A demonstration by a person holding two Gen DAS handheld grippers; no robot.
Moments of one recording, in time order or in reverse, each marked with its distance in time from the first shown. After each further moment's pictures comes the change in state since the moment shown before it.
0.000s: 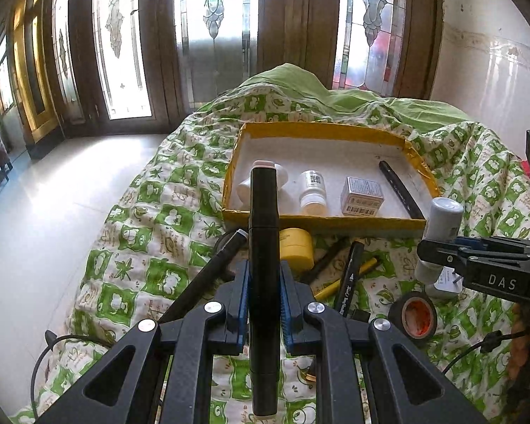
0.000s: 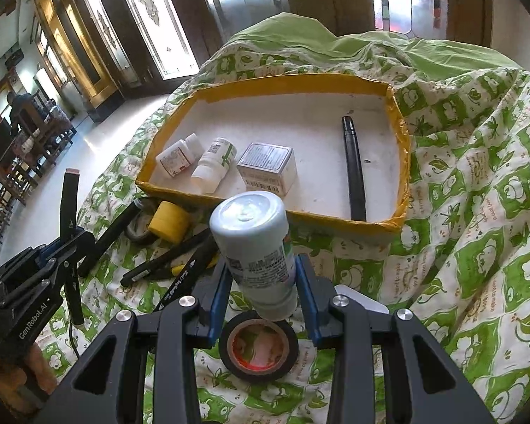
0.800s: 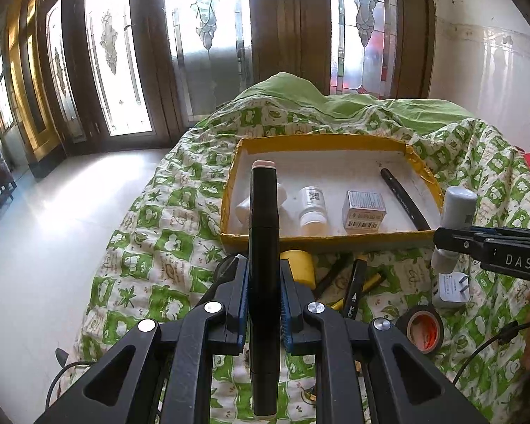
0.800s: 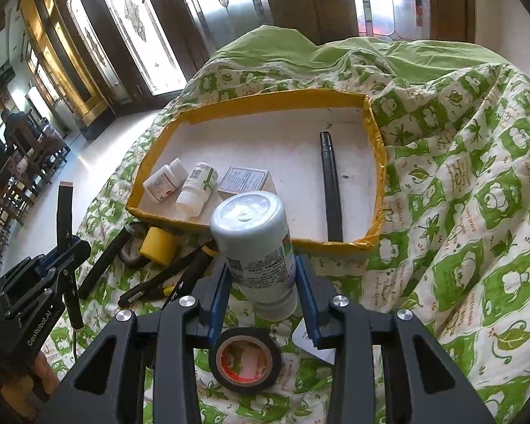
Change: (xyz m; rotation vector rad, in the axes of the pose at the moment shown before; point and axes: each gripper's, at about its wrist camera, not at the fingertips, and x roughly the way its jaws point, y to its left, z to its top) left arm 0.005 -0.006 0.016 0.054 -0.031 0.024; right arm -0.011 -0.019 0.013 0.060 -0.042 -0.014
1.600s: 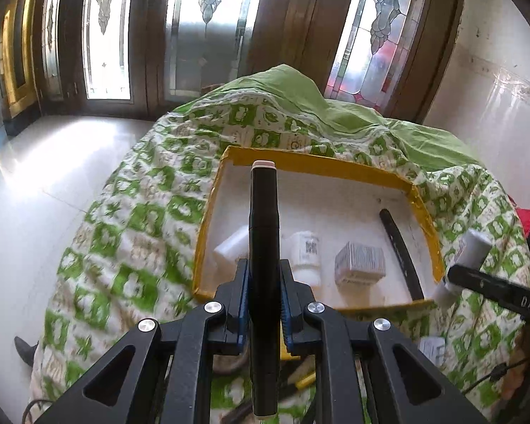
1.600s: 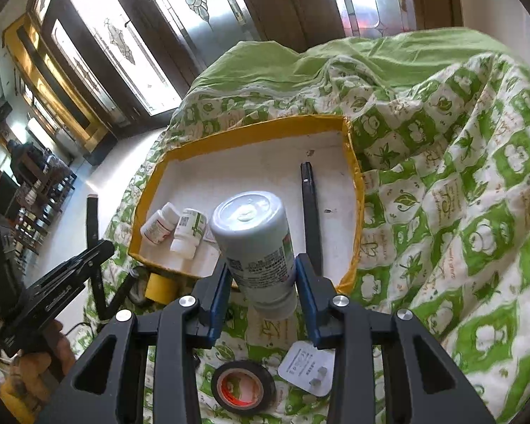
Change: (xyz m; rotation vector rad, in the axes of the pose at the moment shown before) left arm 0.064 0.025 0.063 -0.144 0.089 -0.158; right arm 0.000 -0.037 0.041 0.130 0.009 0.076
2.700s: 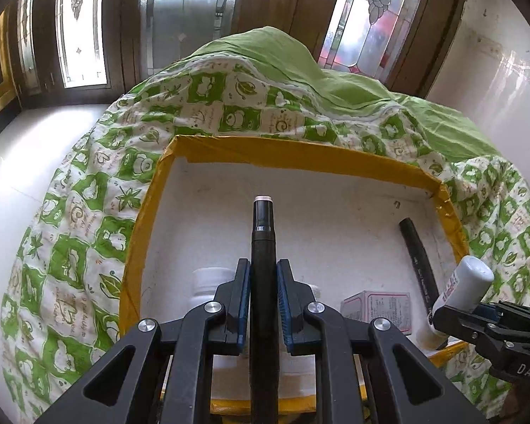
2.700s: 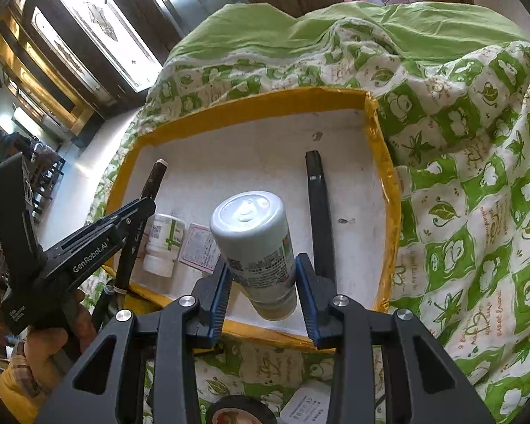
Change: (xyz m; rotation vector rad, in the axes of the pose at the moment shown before) left arm 0.094 -0.018 0.030 0.039 0.108 -0.026; right arm 0.065 0.004 0.026 0.002 0.127 -0.057
